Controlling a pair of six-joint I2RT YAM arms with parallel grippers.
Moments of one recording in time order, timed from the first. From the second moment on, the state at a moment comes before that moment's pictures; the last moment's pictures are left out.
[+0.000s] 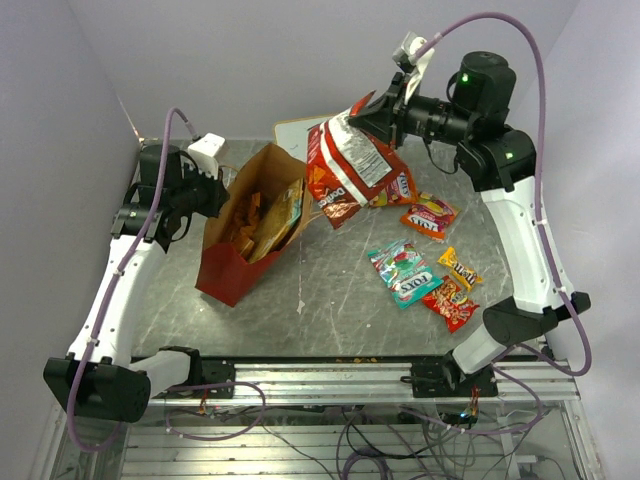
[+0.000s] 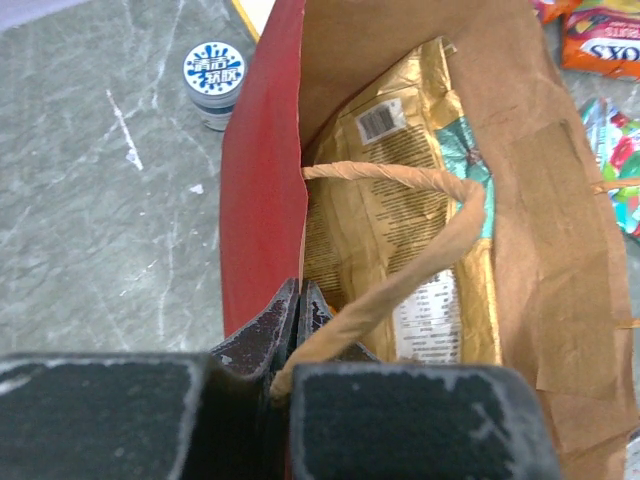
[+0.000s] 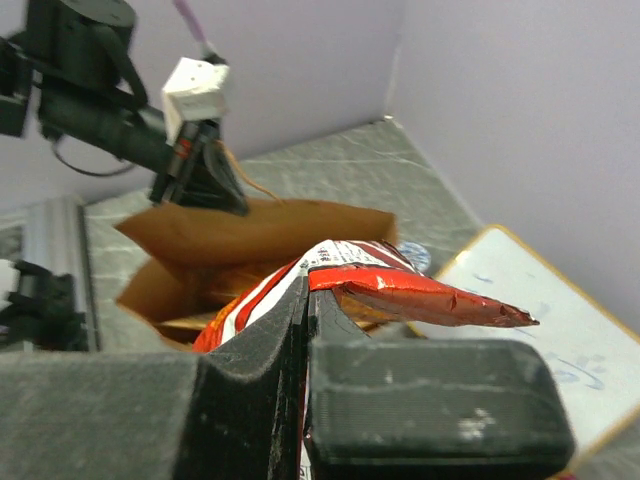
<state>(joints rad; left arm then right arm) -0.13 1.16 1.23 -0.59 0.34 0.12 0.46 1.61 2.20 -0.70 -0.68 -0.14</state>
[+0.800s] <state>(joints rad) -0.14 1.08 1.11 -0.43 0.44 -0.05 0.63 1.67 1.82 -0.45 -0.65 0.31</state>
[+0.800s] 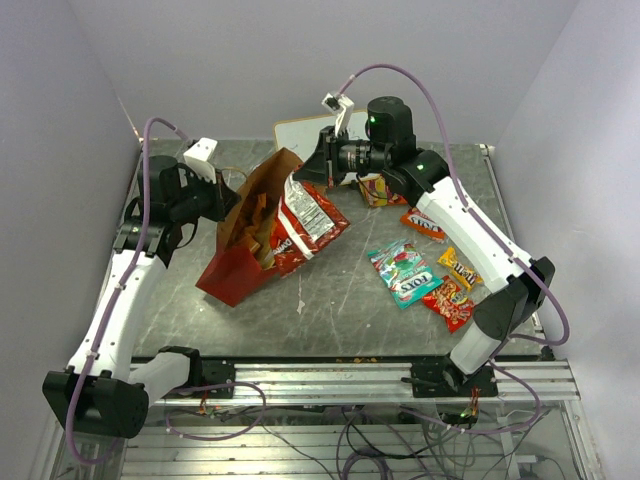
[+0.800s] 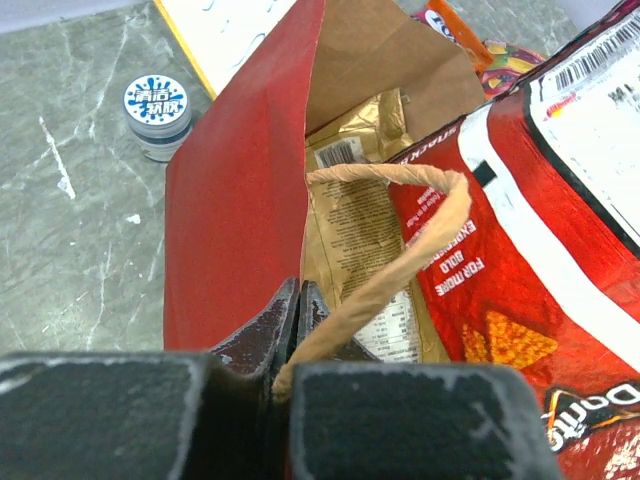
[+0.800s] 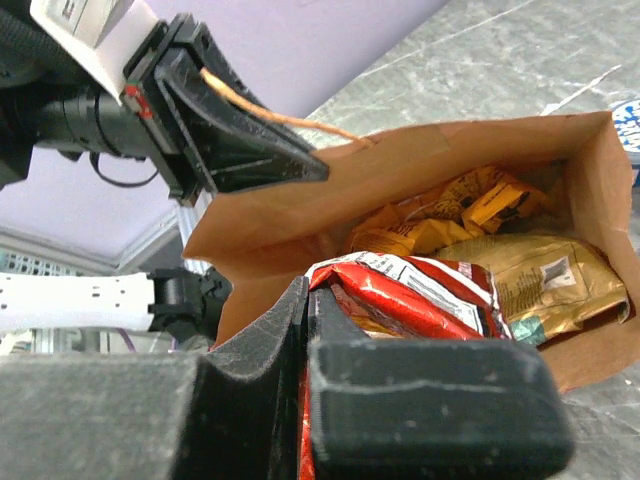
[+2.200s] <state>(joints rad) -0.14 1.07 1.08 -0.39 0.53 -0.03 0.70 1.83 1.80 -0.32 -0.48 0.66</state>
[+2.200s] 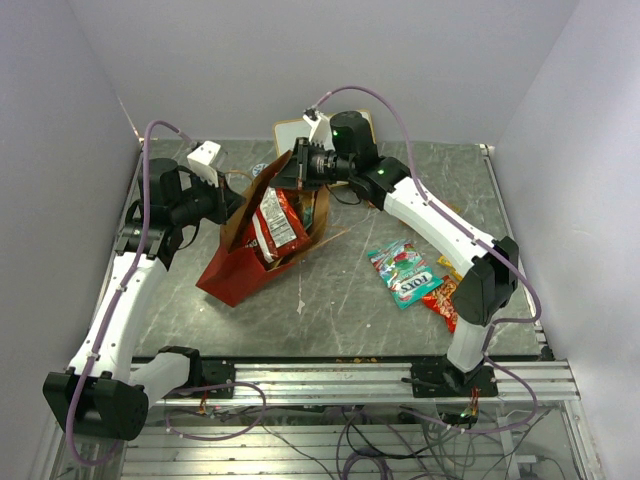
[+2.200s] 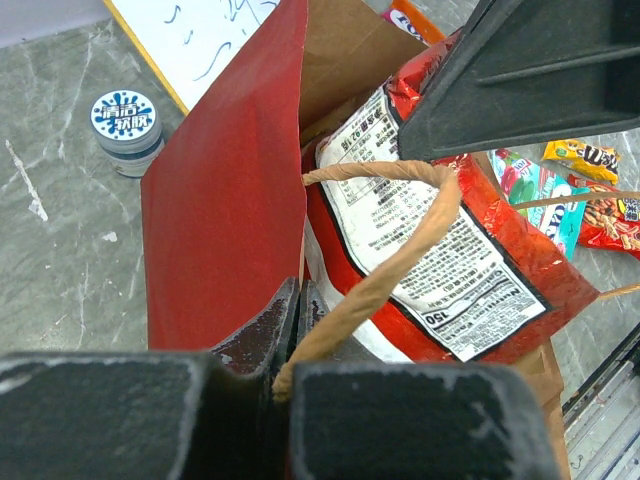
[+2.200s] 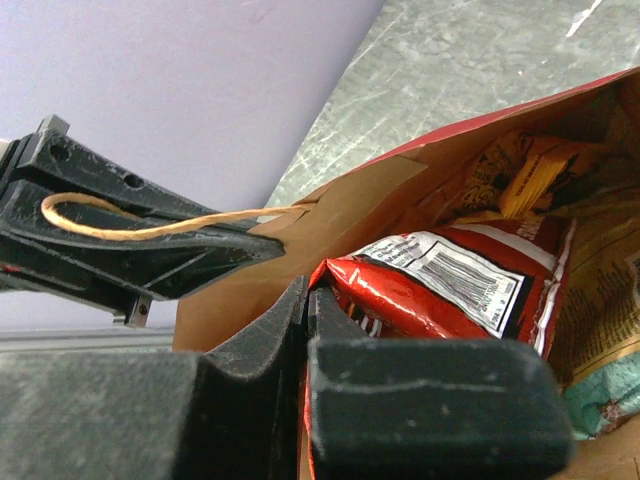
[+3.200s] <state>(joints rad) -0.14 1.07 1.08 -0.39 0.50 -0.01 0.77 1.80 1.60 -0.30 -0.26 0.43</state>
